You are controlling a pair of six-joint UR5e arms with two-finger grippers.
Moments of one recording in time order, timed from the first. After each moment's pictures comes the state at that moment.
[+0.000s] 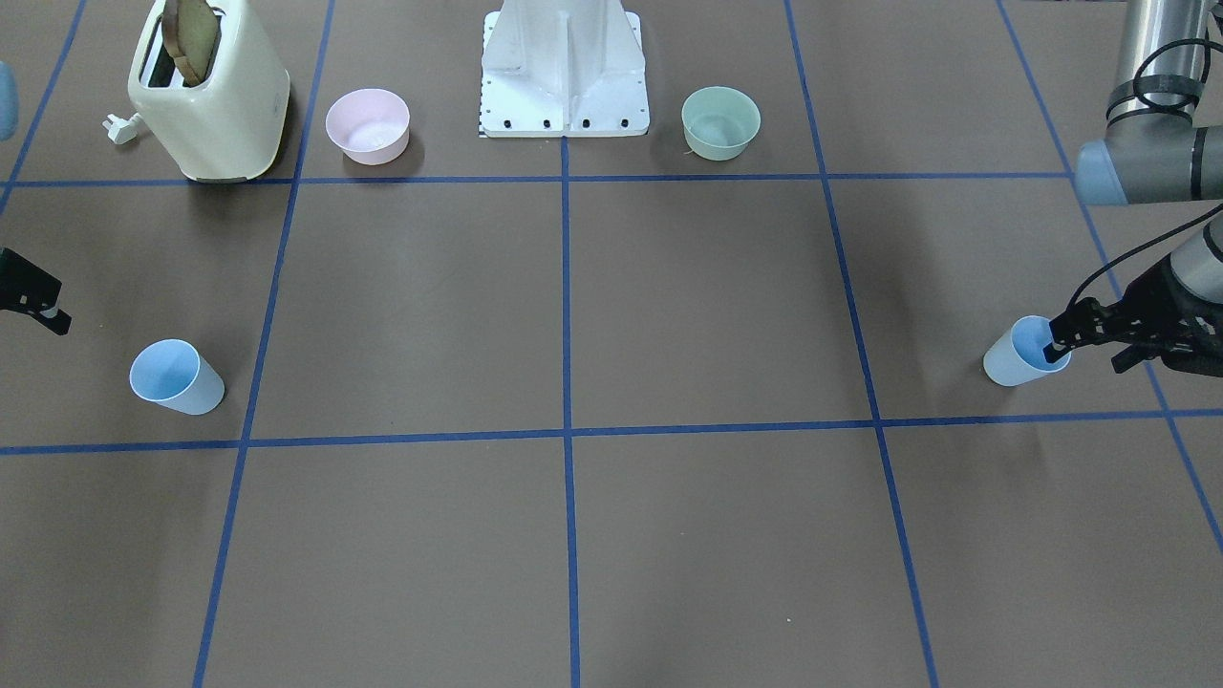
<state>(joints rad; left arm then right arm) -1.17 -1.69 -1.44 -2.18 -2.29 -0.54 1.20 -1.49 1.80 -1.32 2.30 0.54</state>
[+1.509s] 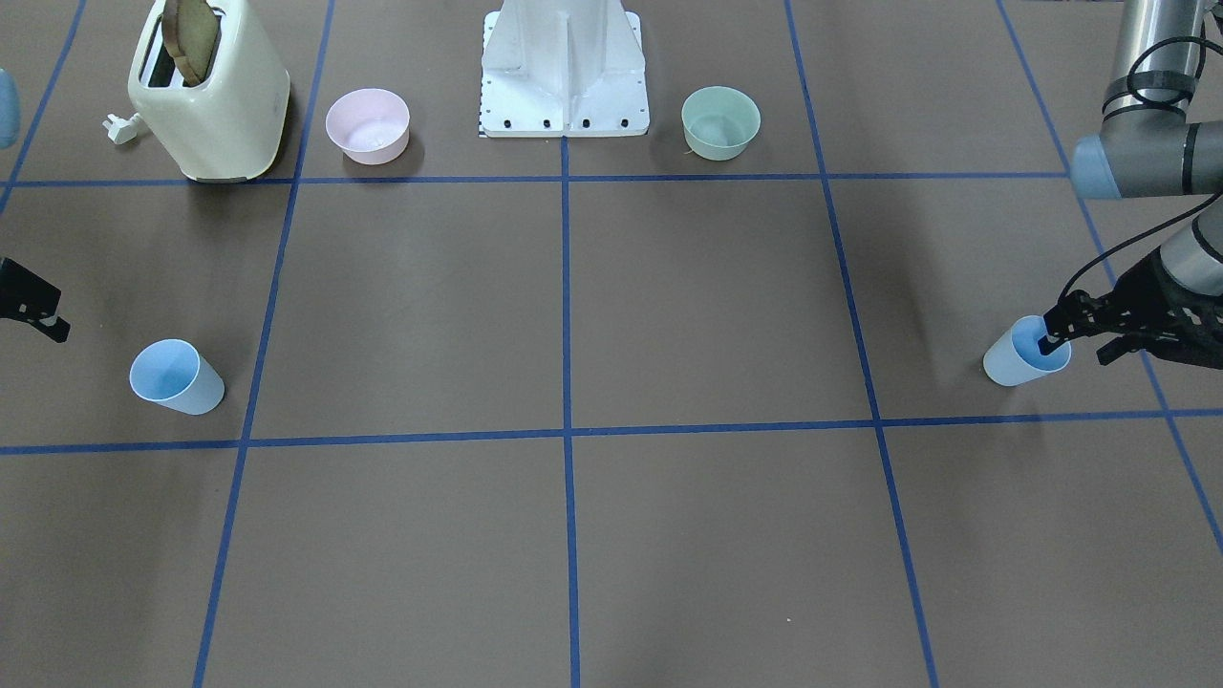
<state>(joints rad) -1.15 -1.66 -1.45 -2.21 -2.29 -0.54 1.20 -1.48 1.78 -1.33 2.29 0.53</state>
